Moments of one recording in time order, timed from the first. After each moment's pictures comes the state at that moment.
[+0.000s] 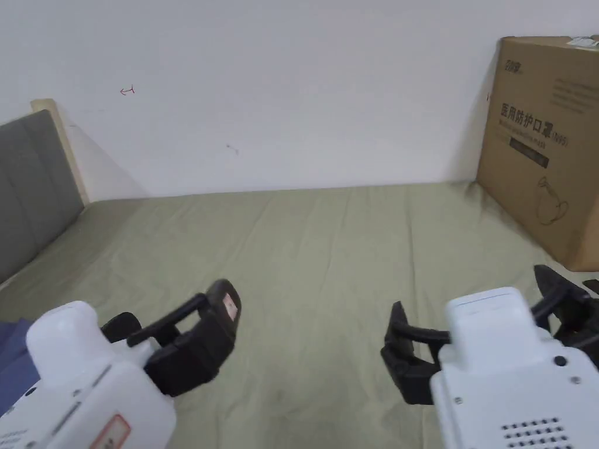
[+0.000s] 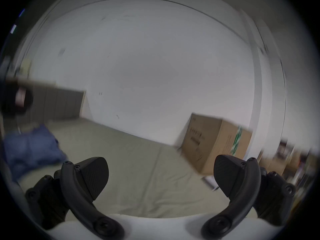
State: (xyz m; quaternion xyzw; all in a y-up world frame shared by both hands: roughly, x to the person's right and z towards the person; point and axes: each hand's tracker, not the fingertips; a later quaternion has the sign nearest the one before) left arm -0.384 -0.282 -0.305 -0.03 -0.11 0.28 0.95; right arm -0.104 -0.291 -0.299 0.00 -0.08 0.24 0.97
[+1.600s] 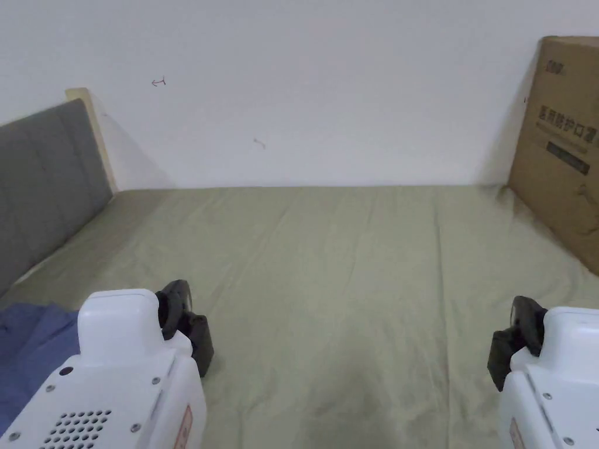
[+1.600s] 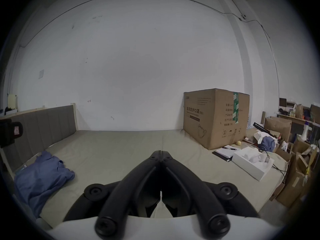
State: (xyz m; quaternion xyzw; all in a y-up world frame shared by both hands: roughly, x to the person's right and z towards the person) left arm -0.374 -0.277 -0.308 -0.04 0.03 0.04 1.00; right arm -0.087 -0.297 -0.317 -0.05 -0.09 0.02 0.99
